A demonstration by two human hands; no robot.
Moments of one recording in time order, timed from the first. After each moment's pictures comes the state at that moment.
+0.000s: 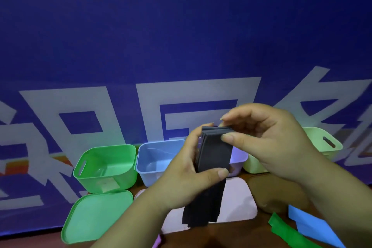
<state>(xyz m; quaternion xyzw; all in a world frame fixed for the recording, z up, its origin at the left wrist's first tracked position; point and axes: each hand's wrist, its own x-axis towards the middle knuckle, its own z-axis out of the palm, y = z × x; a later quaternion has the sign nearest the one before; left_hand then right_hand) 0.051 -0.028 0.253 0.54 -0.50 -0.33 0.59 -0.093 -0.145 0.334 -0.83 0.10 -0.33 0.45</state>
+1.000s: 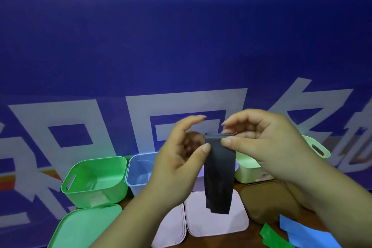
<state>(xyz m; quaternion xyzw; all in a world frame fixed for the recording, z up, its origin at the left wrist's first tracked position) 0.027 -0.047 0.286 0.55 -0.51 -0.13 0.65 -0.119 -0.167 0.349 -0.80 0.20 -0.31 0.46</state>
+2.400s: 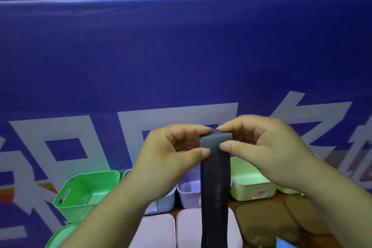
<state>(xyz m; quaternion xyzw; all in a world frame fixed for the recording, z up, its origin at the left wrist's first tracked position) -0.002 -0.077 0.350 0.60 -0.50 -0.17 0.61 -0.157 -0.219 0.368 -0.86 0.12 -0.30 0.39</state>
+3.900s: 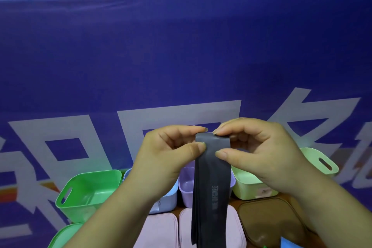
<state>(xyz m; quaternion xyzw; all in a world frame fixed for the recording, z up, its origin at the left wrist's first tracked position) 0.009 -0.086 0.343 0.59 -0.45 -0.20 0.64 -0.143 -0.224 0.352 -0.82 0.07 -0.34 0.46</state>
